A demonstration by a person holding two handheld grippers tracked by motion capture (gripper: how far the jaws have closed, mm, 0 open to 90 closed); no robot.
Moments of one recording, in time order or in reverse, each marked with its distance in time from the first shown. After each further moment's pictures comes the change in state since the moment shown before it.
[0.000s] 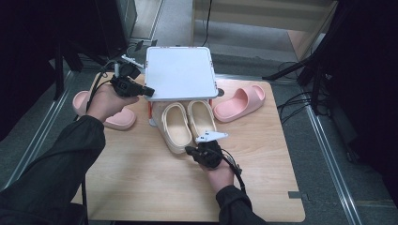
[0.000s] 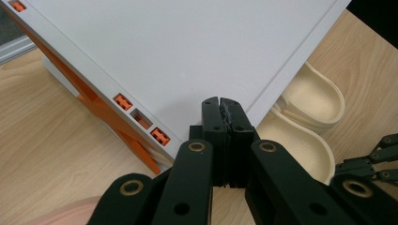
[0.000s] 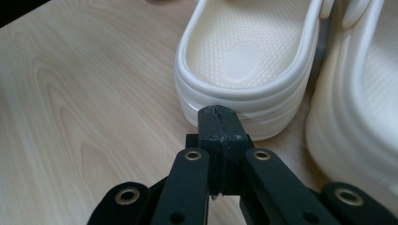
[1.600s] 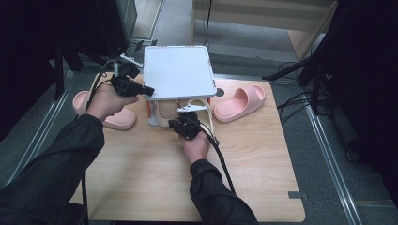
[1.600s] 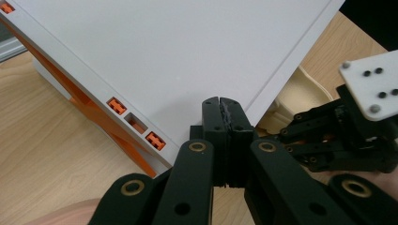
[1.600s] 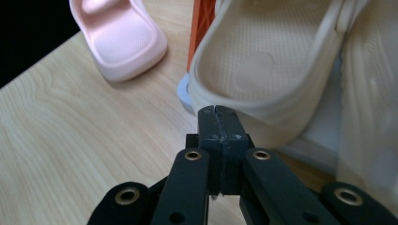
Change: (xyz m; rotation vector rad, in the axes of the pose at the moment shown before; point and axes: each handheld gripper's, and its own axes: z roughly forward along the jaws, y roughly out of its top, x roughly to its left) left arm 0.004 0.000 0.001 -0.011 -0.012 -0.019; right arm -0.021 0.071 0.078 -0.065 -0.028 0.122
